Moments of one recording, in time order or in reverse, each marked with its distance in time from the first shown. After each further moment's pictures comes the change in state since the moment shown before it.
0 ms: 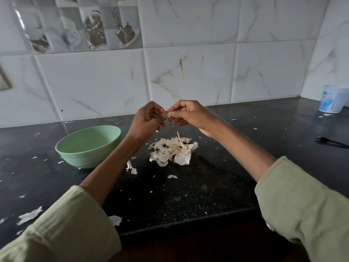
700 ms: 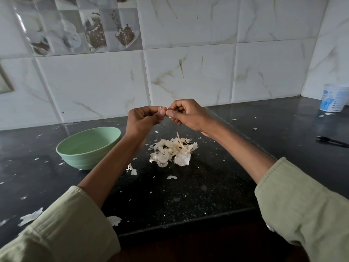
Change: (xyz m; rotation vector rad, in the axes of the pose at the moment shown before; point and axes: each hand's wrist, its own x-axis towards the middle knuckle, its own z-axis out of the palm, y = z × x) left_hand 0.002 0.000 0.000 -0.279 0.111 -0.092; right_hand 0.002 -0.001 0.006 -0.252 0.042 -0.187
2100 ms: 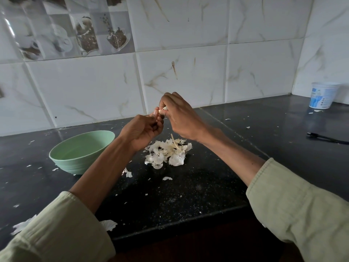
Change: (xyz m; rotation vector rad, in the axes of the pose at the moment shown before) left_hand -0.005 0.020 0.014 -0.697 -0.157 -0.502; right_hand -0.005 -0.011 0.010 -0.665 0.159 -0.481
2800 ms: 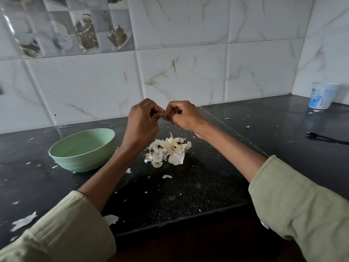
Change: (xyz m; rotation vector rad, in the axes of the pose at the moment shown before) left_hand 0.001 -0.008 -0.003 1.412 0.221 1.006; right_hand -0.004 0.004 -0.003 0.601 -0.097 0.591
